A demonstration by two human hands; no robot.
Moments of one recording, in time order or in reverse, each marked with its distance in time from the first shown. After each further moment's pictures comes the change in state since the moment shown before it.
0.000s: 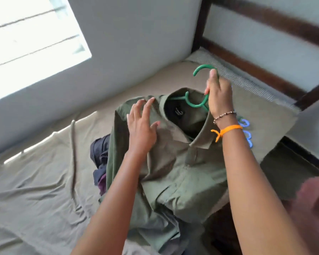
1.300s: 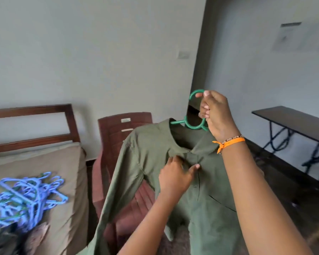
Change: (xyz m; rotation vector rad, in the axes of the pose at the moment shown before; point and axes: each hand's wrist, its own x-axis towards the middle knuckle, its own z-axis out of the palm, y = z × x) left_hand -0.549 0.385 -0.071 -0.346 -0.902 0.924; right_hand -0.545 -0.263 -0.491 0.007 1.048 -0.049
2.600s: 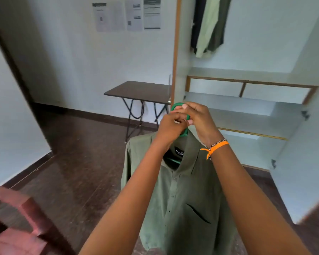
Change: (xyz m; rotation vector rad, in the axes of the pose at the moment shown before) left_hand -0.133 0.423 0.258 -0.793 -0.789 0.576; right_hand -0.198 -0.094 -0.486 -0.407 0.613 0.022
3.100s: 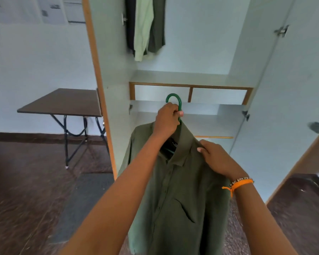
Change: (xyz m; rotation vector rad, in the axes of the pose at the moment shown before) left_hand 0.254 -0.021 0.209 0.239 -0.161 0.210; right_hand 0.077 0.088 -0.259 -1.066 0.064 0.270
